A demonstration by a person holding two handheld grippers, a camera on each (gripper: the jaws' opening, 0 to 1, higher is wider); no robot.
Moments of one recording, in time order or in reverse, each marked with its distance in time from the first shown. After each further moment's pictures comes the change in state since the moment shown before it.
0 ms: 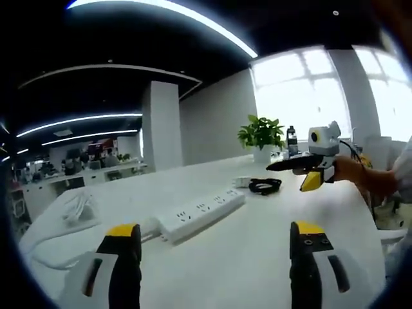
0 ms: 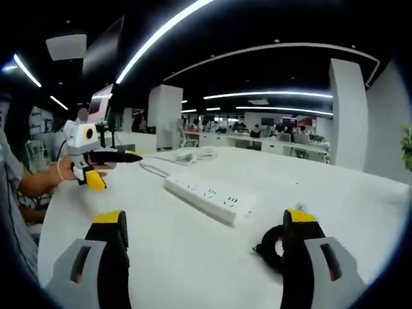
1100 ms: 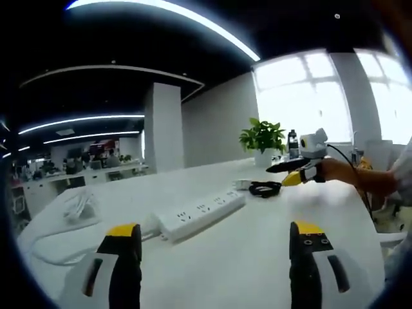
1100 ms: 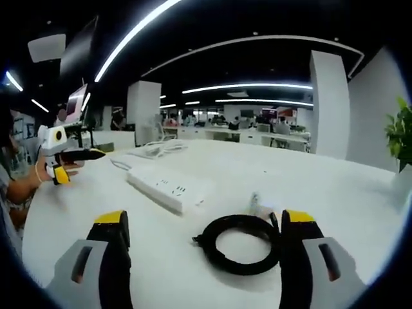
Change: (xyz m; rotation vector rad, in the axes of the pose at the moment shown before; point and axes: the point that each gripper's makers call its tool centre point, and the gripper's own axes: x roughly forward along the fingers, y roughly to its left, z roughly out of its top) left arm -0.003 0.000 0.000 -0.017 -0.020 0.006; right arm -0.008 -0.068 -0.016 0.048 0.041 -0.127
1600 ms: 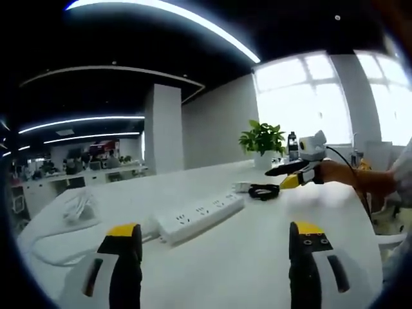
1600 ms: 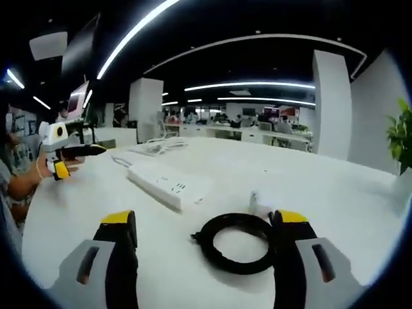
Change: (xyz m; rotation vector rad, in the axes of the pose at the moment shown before) left arm 0.000 -0.002 0.004 -0.004 -0.012 -0.002; right arm -0.001 0.001 -0.001 -0.020 0.018 0.022
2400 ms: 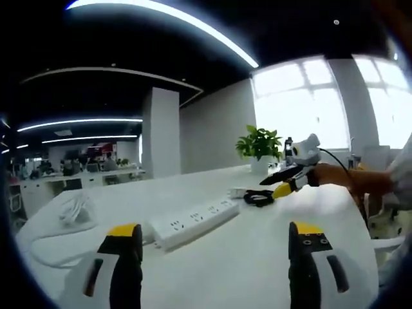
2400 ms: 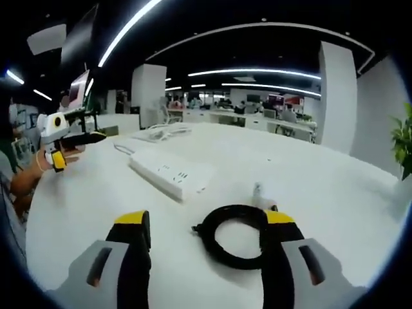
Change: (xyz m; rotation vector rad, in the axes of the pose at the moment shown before) left arm 0.001 -0.010 0.008 -0.010 -0.030 -0.024; right arm 0.002 0.004 -0.011 -0.021 0.121 0.029
